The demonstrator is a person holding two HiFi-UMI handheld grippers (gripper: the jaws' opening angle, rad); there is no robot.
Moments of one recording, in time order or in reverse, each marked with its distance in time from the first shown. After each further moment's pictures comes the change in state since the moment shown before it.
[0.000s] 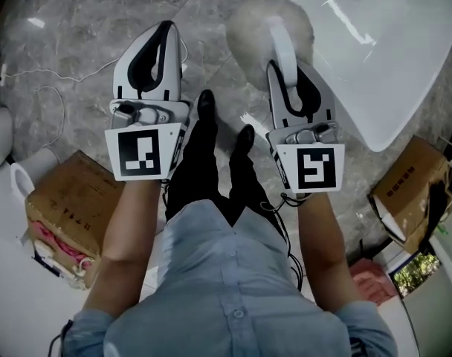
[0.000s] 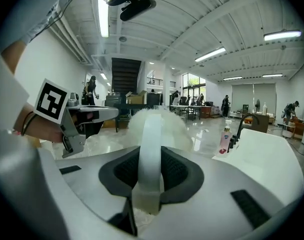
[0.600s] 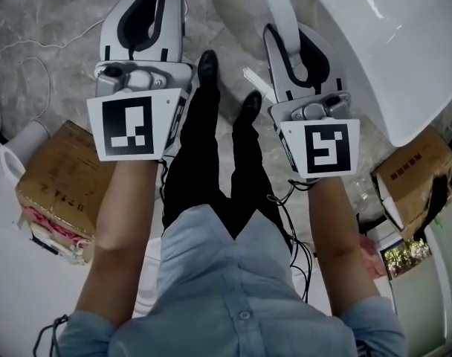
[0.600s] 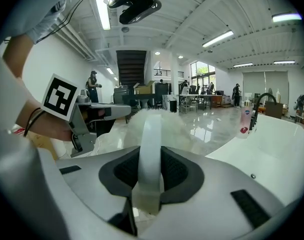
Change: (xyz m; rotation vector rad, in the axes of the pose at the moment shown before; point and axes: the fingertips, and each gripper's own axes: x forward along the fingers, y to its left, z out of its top) left arm 0.036 0.024 -0.133 -0.070 0.084 -0.012; right arm 0.089 0.035 -0.112 0.018 0.102 0.122
